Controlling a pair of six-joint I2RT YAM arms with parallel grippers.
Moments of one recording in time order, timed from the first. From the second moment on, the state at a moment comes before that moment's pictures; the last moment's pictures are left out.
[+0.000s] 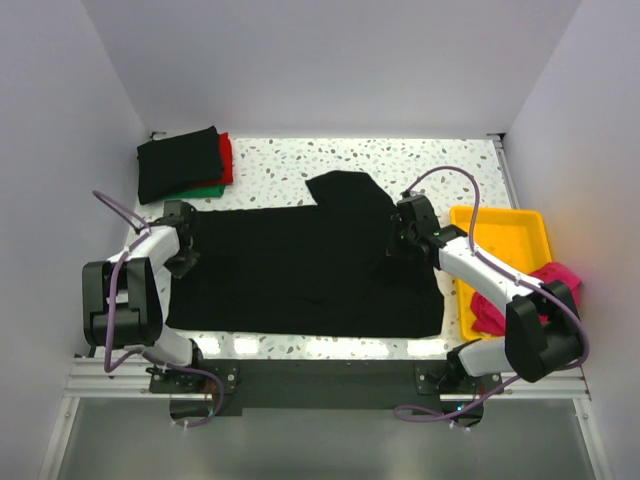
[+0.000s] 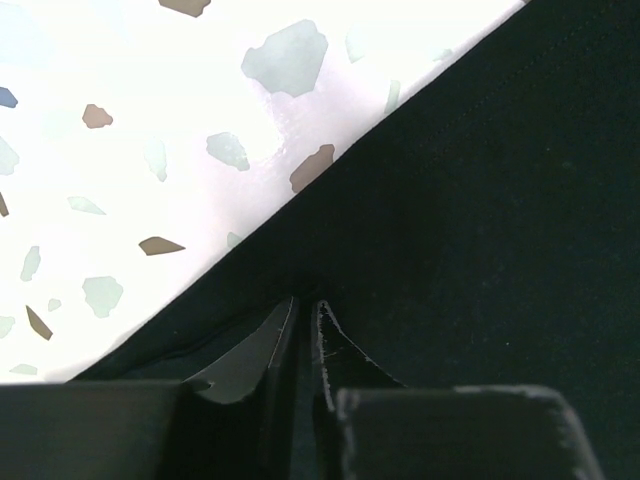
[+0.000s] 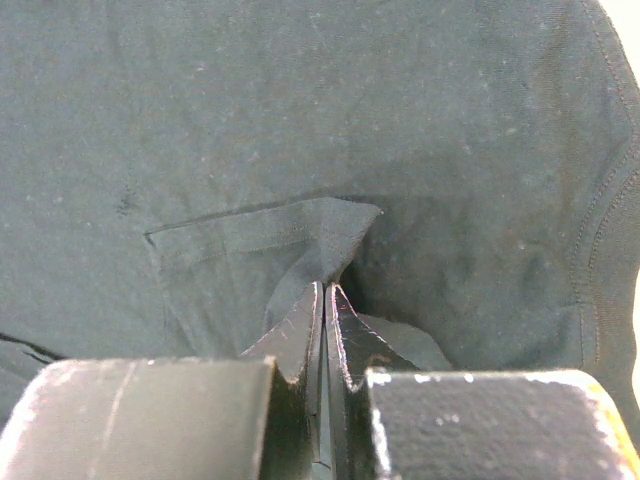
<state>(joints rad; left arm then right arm) 0.11 1.53 0.82 -0.62 -0.43 -0.81 0.43 1.38 0.86 -0.39 0.09 0.56</state>
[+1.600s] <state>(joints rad) 0.12 1.34 0.78 -0.63 -0.41 -0.78 0.43 1.18 0.87 -0.49 0.31 0.58</state>
